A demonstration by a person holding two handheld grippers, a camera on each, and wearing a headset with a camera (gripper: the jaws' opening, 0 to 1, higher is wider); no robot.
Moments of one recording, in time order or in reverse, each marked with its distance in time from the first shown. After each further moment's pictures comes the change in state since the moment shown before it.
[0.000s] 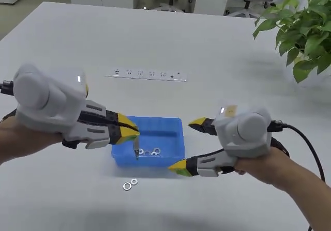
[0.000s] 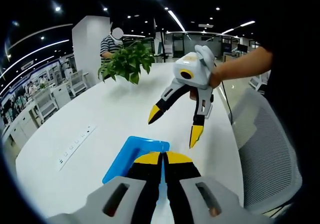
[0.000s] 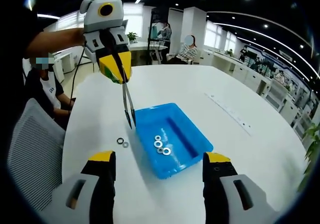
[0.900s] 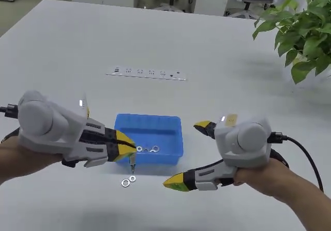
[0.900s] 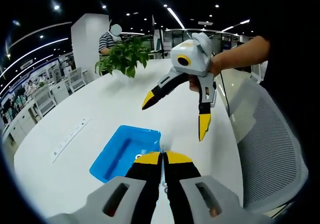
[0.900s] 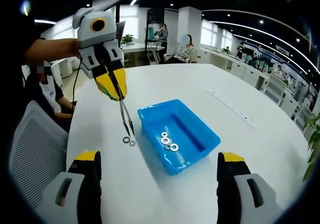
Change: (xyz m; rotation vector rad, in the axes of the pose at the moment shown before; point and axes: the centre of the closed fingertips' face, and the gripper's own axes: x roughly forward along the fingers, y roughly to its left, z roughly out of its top) left arm 0.013 -0.021 -0.029 0.001 0.022 -0.004; right arm -0.002 0.014 -0.009 0.042 -0.006 -0.007
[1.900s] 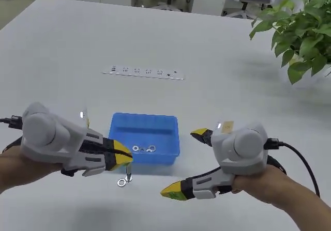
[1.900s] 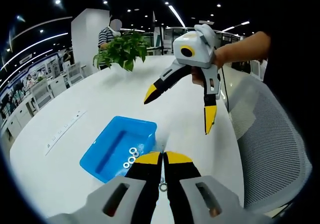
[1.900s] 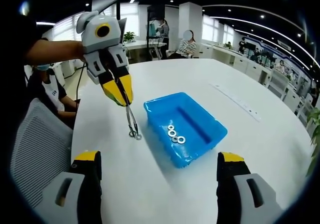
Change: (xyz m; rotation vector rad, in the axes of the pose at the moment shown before) left arm 0.012 -0.007 -0.019 -0.030 0.019 -0.019; right arm -0.001 0.013 -0.014 0.023 0.032 0.031
